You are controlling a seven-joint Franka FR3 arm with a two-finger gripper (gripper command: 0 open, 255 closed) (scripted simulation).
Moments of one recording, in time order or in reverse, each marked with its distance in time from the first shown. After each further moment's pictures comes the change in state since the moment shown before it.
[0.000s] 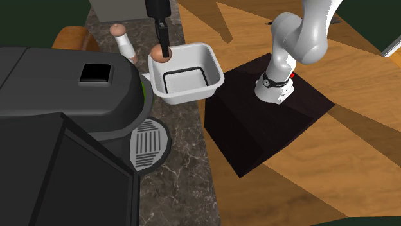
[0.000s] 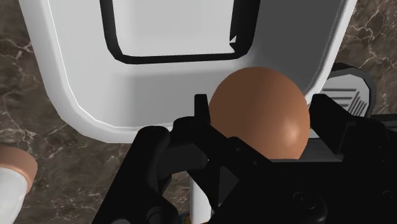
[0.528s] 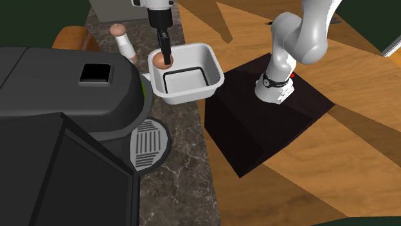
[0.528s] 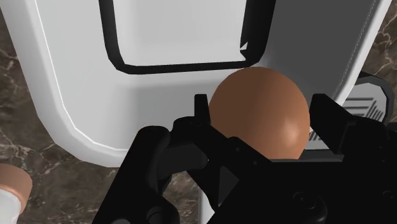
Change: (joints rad) arm 0.001 0.020 -0.002 -0.061 0.016 0.076 -0.029
